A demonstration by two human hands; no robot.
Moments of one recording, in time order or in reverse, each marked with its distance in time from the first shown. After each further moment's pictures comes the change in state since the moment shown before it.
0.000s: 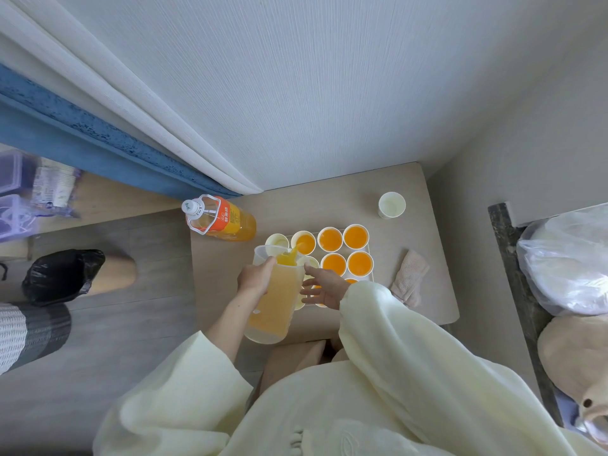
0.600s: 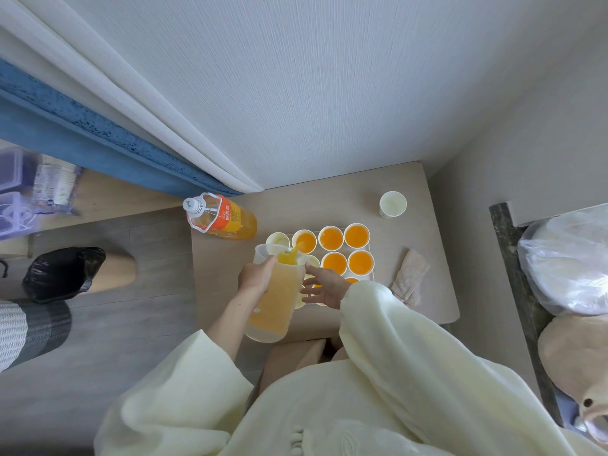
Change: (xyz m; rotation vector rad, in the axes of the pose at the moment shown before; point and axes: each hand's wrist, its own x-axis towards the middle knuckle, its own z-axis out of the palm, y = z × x) left_hand 0.002 -0.002 0.001 0.010 0.003 0.001; right_hand 0.000 0.001 0.000 0.008 -0.005 0.001
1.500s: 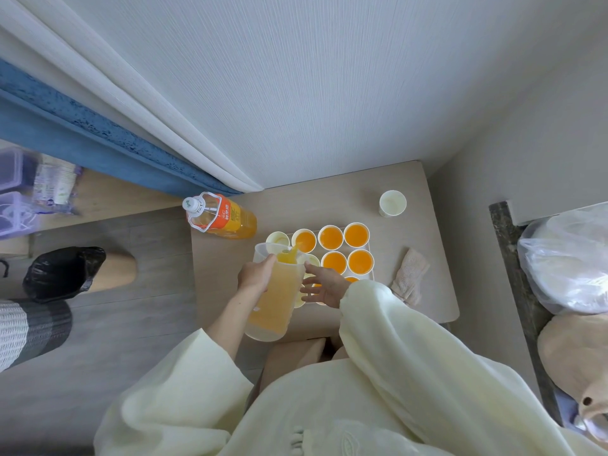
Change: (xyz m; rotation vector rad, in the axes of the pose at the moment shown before) left_hand 0.000 0.001 -0.001 -0.002 -0.003 -0.017; right_hand 0.005 0.002 -0.001 0.031 0.005 -0.004
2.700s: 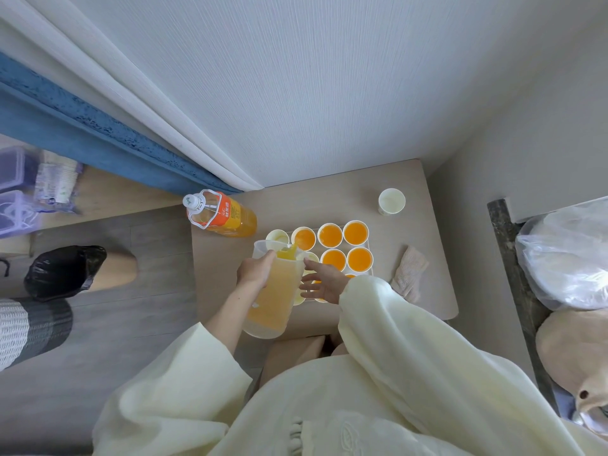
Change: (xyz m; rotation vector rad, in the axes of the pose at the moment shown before) left_hand -0.001 -0.001 0.000 -0.020 0.039 0.041; right_hand -0.004 -0.001 -0.002 -0.013 -0.017 -0.009
